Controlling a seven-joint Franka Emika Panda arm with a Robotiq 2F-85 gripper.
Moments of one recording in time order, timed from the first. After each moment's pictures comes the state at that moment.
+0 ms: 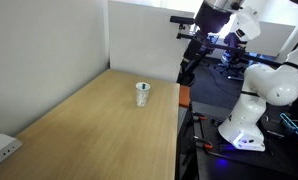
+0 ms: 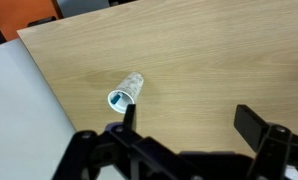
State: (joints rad) arm -0.02 -0.61 0.48 -2.27 -0.09 1.78 0.64
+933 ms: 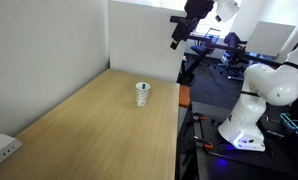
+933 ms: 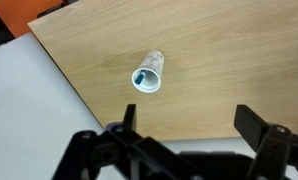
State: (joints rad) arm -0.01 -0.61 0.30 -2.27 -0.21 1.84 0.63
